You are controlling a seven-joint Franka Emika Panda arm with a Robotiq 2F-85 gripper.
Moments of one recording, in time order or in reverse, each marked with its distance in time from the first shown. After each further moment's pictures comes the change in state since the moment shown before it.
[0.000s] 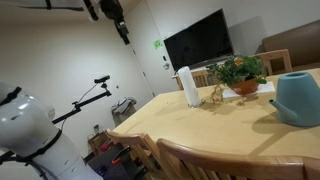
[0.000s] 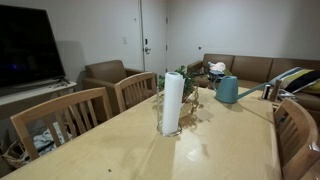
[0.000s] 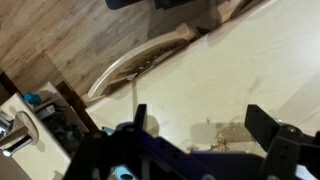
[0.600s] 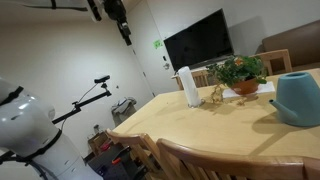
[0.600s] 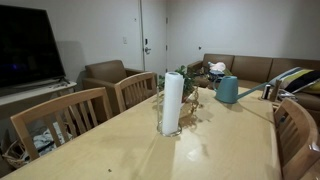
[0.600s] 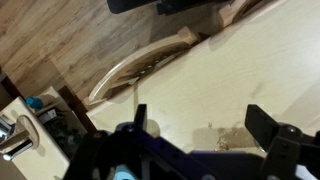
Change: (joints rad) arm 0.000 0.042 0.000 0.030 -0.005 -0.024 0.000
